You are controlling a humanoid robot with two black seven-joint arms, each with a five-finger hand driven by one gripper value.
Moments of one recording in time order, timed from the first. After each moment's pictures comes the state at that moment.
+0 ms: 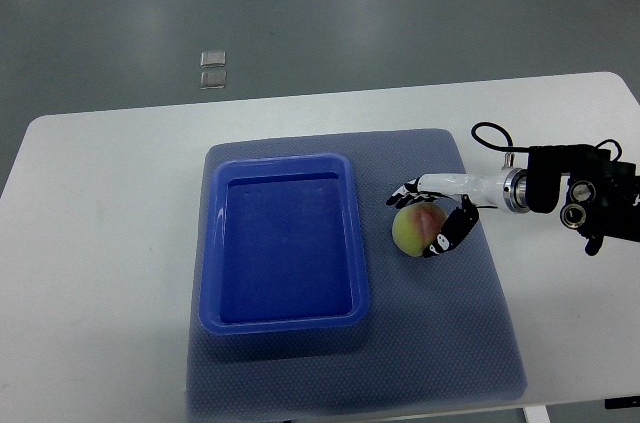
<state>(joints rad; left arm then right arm) -0.03 0.00 -0.08 -0.29 0.01 0.01 0.13 1.06 -0.64 -0.08 1.37 -0.97 0.09 -0.04</state>
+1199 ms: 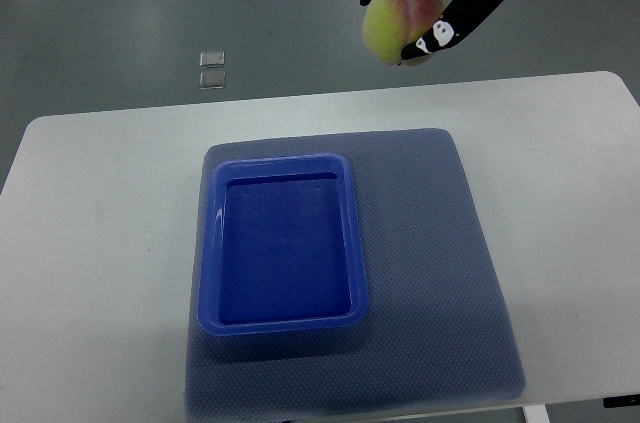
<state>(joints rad) -0.03 0.00 -0.08 -0.30 0.01 0.01 0.13 1.64 -0.76 0.02 1.41 -0.75 0.39 -0.02</state>
